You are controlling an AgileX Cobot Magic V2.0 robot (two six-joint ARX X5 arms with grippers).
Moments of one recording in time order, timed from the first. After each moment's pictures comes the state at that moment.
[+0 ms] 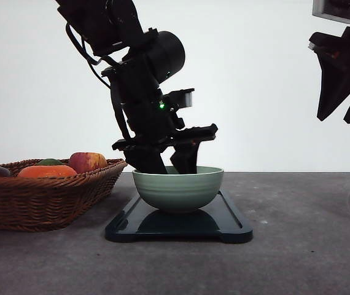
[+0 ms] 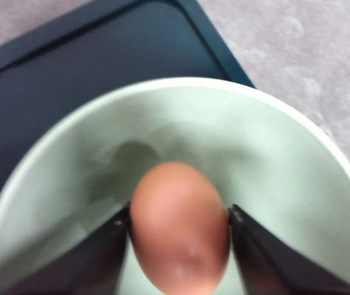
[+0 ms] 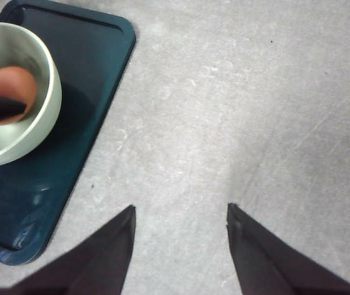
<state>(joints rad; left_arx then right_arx) -0.66 2.00 1.44 -0.39 0.03 -0.08 0.24 1.18 0.89 -0.54 -0.10 0.05</state>
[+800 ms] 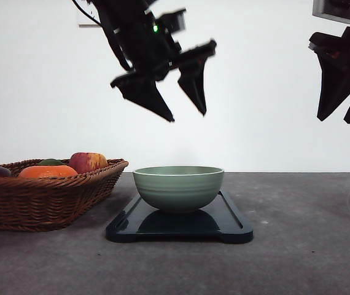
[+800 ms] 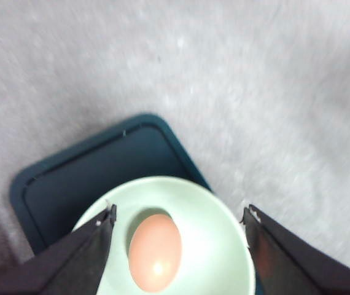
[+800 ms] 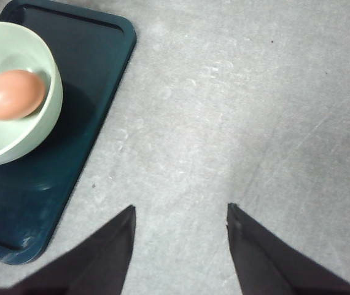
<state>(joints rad) -0.66 1.76 1.47 -0.40 0.03 -0.14 0.24 1.18 0.89 -0.54 -0.10 0.05</state>
